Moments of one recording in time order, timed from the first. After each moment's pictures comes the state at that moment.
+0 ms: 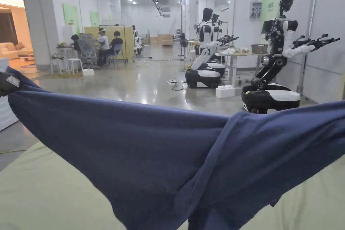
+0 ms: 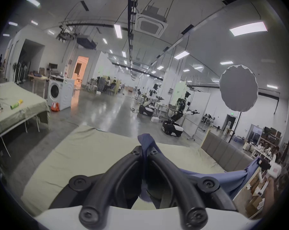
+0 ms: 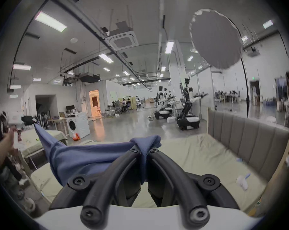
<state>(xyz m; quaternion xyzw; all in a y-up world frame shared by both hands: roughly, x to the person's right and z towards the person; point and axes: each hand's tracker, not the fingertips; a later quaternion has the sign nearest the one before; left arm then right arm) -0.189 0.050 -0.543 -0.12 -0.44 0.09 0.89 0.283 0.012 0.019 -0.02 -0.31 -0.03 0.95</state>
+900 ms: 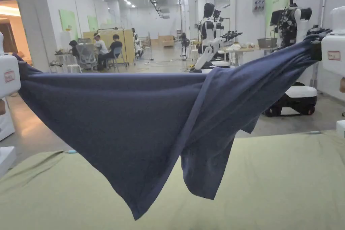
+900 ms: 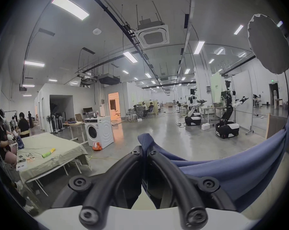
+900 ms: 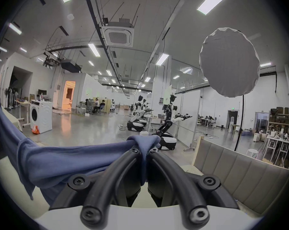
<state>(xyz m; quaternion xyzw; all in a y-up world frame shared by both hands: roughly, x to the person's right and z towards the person) 0.090 0.013 -0.718 0.00 -0.24 -0.06 0.97 0.534 -0.001 -0.334 -0.03 -0.44 0.08 0.89</state>
